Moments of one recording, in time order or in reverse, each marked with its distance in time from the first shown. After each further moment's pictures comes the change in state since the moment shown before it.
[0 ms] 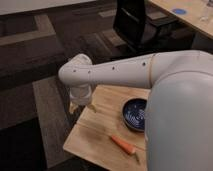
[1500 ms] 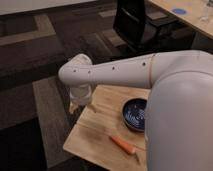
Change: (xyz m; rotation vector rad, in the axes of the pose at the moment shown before) arm 0.000 0.000 0.000 0.000 0.000 0.000
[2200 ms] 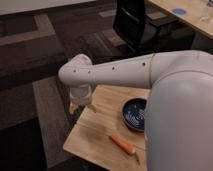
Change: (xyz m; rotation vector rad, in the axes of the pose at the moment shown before) arm 0.000 0.000 0.001 0.000 0.002 0.000
